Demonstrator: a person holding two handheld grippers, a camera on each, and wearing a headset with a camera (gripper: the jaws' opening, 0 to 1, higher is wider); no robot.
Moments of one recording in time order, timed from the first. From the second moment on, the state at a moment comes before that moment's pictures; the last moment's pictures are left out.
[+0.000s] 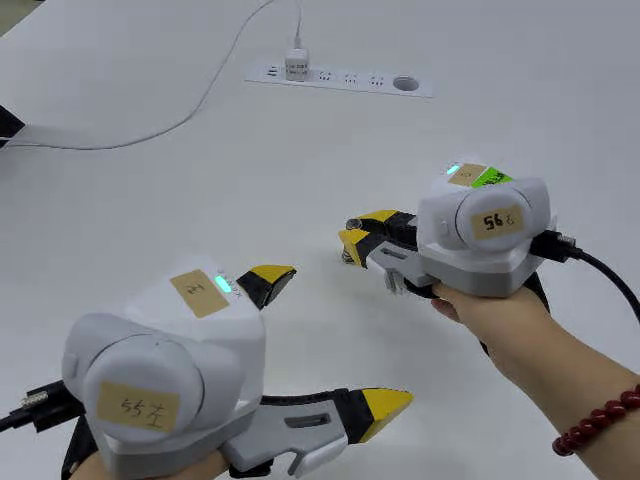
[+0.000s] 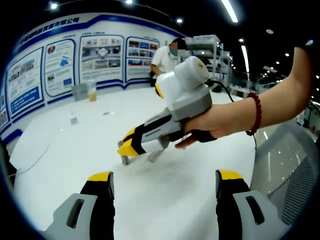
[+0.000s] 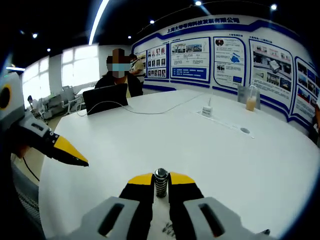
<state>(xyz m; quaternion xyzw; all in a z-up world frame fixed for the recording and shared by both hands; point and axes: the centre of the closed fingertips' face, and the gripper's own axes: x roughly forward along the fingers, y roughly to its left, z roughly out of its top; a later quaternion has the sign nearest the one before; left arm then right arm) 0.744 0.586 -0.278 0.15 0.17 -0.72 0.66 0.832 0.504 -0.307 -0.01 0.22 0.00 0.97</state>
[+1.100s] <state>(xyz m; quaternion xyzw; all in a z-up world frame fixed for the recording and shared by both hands) 0.742 0.582 -0.271 0.15 0.16 -0.72 0.66 0.820 0.506 -0.270 0.04 0.20 -0.01 0.98</state>
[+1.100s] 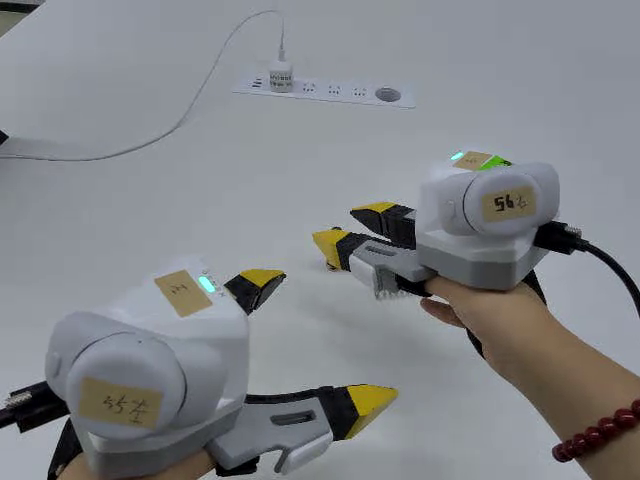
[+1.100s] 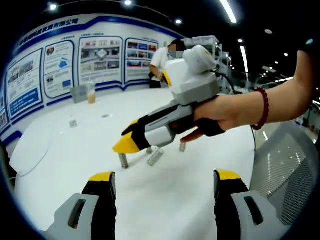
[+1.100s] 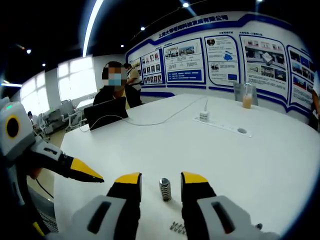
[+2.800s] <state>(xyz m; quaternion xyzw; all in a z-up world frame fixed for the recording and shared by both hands) 0.755 0.530 -0.300 0.25 0.11 -0.75 0.60 0.706 0.490 -0.238 0.07 0.20 -0.02 0.98</state>
